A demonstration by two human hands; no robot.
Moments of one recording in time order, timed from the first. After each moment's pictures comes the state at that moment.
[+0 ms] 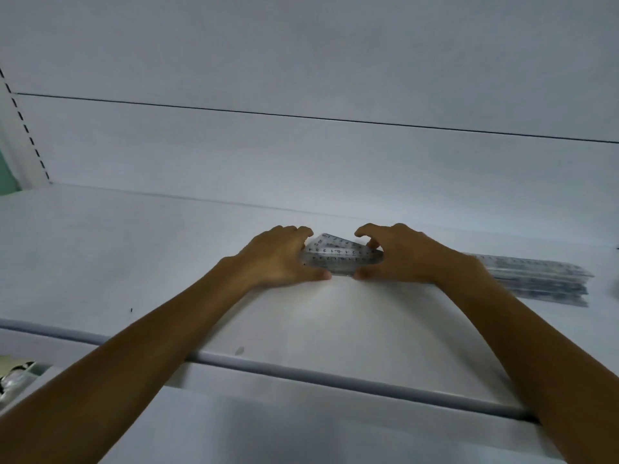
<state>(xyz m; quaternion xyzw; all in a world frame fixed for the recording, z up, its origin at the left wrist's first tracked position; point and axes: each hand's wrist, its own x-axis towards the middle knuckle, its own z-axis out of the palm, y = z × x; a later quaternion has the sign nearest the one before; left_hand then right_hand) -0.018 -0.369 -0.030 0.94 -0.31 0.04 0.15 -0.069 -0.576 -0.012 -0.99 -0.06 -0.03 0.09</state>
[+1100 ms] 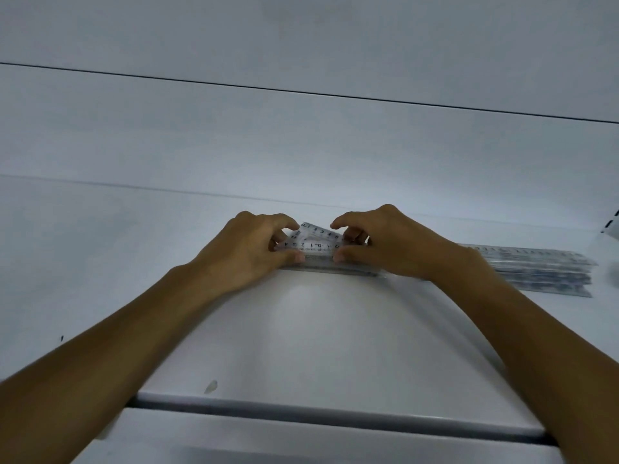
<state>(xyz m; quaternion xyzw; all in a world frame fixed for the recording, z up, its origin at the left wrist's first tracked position) 0.003 -0.359 -0.040 0.88 -0.36 0.08 0.31 -0.058 -0.567 -0.014 -0.98 -0.11 -0.08 0.16</state>
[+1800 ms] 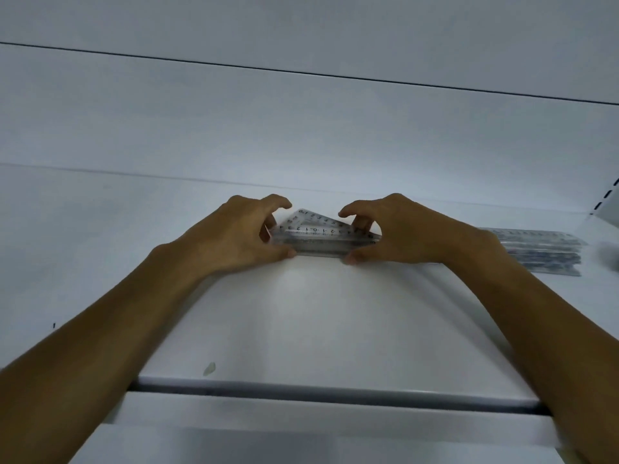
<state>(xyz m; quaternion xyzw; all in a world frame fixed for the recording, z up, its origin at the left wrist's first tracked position) 0.007 -0.353 -0.038 0.89 -0.37 0.05 0.26 -0.070 -0.581 -0.013 -0.99 -0.08 -0.03 0.12</state>
